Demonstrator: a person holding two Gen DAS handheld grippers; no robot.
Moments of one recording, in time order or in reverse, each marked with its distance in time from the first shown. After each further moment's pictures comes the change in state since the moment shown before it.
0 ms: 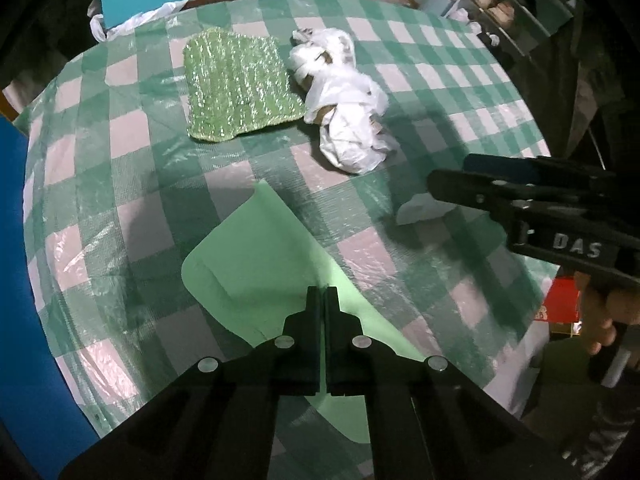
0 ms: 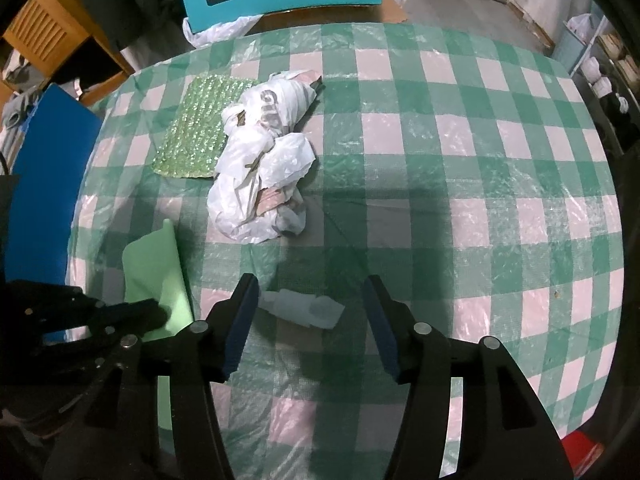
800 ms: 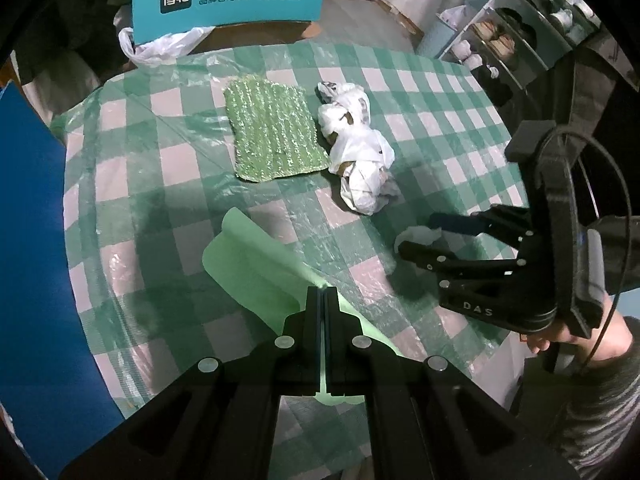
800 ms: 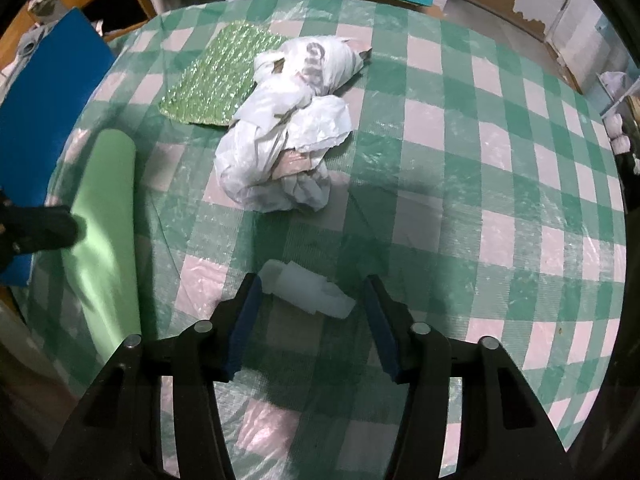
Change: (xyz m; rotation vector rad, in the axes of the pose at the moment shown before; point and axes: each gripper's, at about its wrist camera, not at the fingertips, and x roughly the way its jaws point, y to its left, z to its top) left arm -0.044 0.015 0.008 -0.052 -0.074 -0.022; right arm 0.029 0.017 -0.011 -0.200 0.042 -0.046
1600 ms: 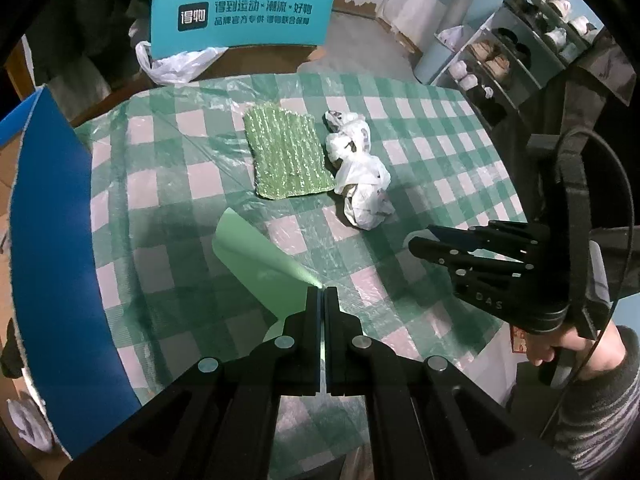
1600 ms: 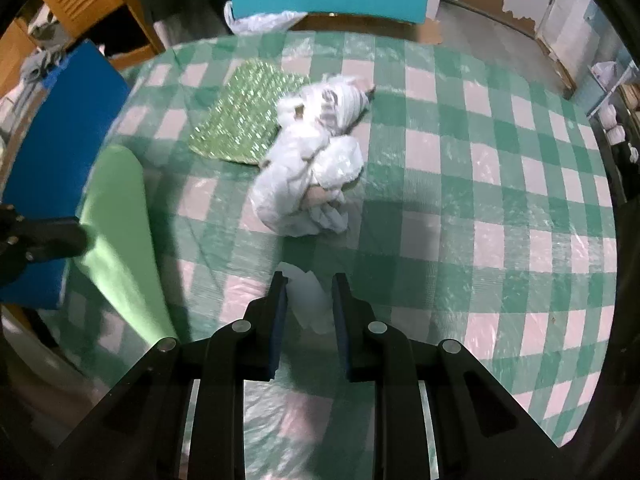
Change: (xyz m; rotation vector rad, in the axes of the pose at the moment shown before) left arm -0.034 0.012 -0.004 -0.019 -0.065 -0.020; right arm -0.034 0.020 0.018 0.065 -0.059 0.036
